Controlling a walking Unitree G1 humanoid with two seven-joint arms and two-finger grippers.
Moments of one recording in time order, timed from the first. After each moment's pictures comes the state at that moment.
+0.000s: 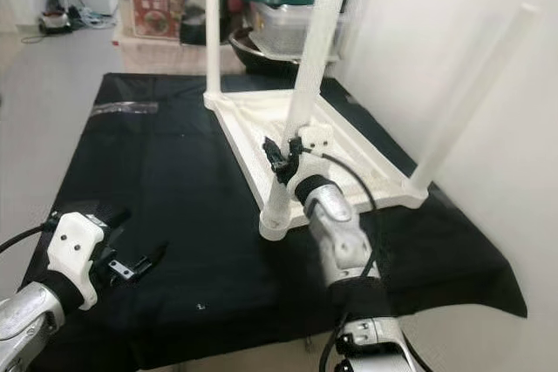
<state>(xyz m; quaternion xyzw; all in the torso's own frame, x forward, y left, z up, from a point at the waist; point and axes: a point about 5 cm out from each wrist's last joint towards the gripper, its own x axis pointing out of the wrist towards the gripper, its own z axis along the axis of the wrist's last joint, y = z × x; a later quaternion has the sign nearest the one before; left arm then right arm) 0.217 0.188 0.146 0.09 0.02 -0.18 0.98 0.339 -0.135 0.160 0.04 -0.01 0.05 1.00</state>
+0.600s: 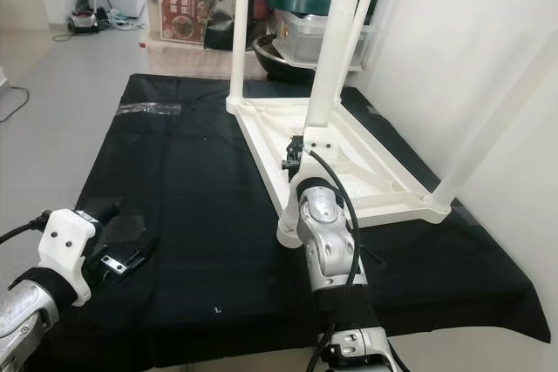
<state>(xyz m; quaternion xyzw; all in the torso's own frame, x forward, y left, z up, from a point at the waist) 0.223 0.186 0.153 0.10 0.01 -0.18 0.98 0.331 -0.139 0.129 0.00 0.11 -0.05 0.99</state>
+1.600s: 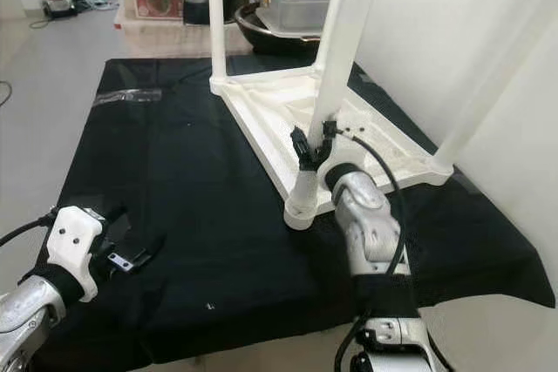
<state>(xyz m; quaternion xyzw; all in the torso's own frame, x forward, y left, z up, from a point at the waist) 0.229 0.183 0.154 0.10 0.00 -0.20 0.98 0.350 -0.172 0.199 0.04 -0.01 0.09 0.99</state>
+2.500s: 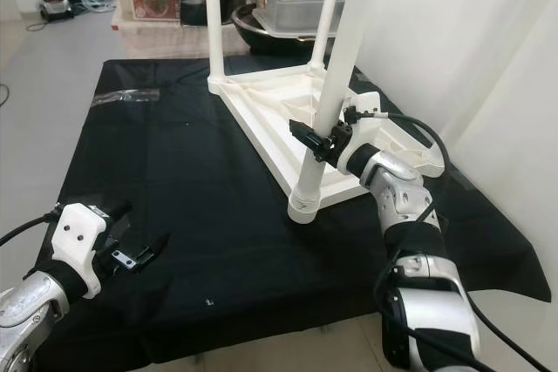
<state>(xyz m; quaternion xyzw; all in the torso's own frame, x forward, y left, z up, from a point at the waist) 0.232 0.181 0.153 0.10 0.00 -0.21 0.97 0.377 -0.208 0.200 0.06 -0.01 0.29 0.95</state>
